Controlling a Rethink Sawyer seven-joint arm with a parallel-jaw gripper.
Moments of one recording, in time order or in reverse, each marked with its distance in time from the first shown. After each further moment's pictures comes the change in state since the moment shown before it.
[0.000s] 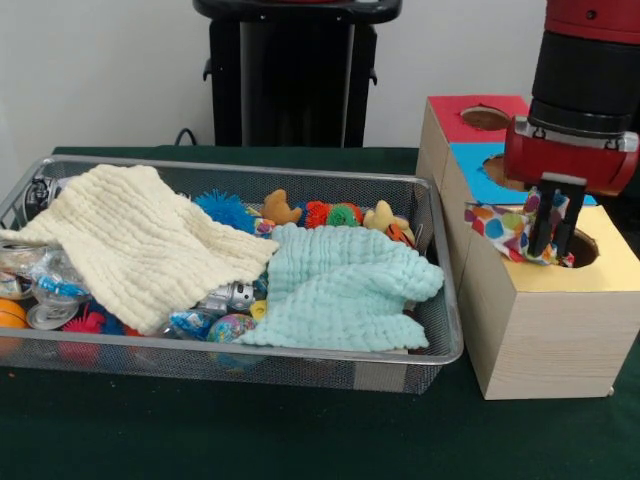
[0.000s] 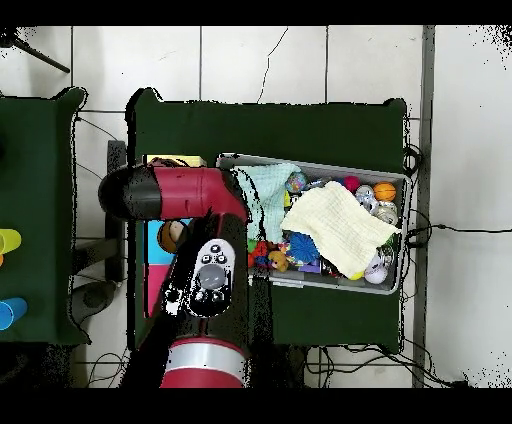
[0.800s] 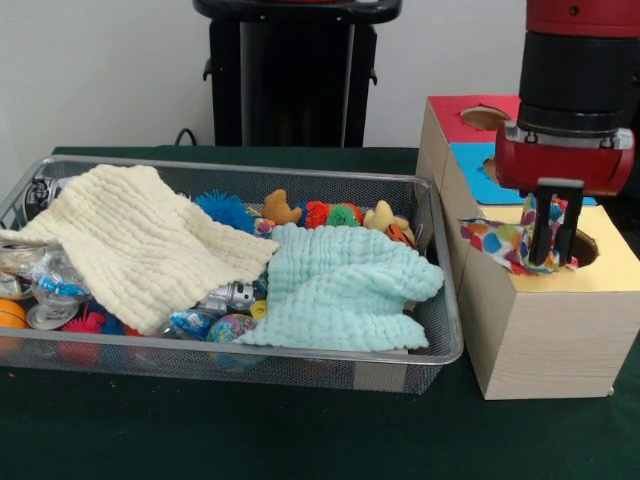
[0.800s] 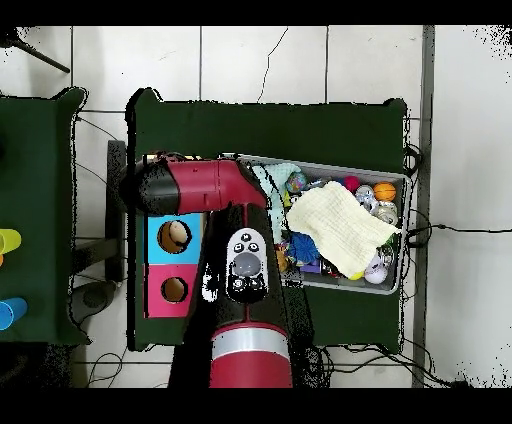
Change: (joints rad) arm -0.147 -0.051 0.189 0.028 -0.130 -0.040 -0.039
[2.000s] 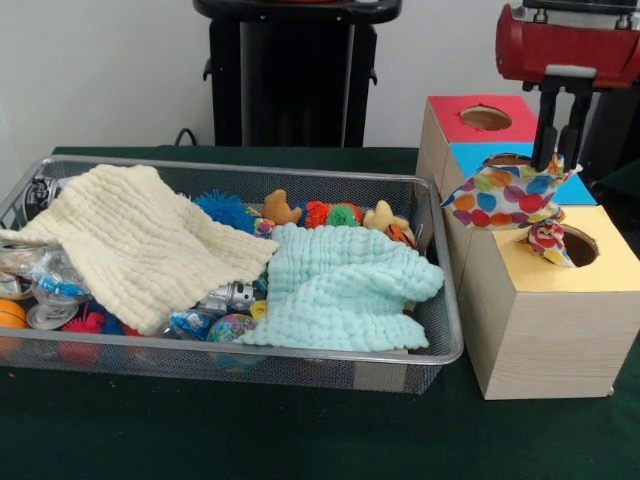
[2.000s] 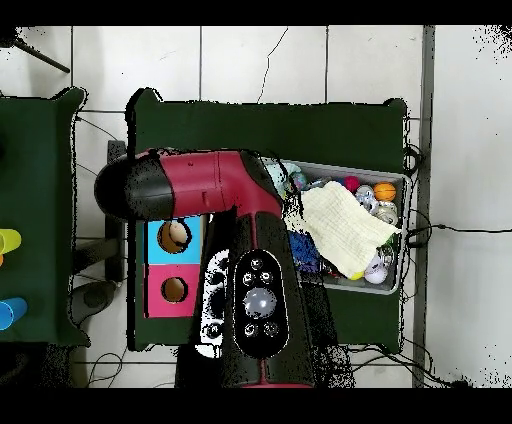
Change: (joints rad) arm -0.052 -0.188 0.063 0.028 -0.109 0.176 0.000
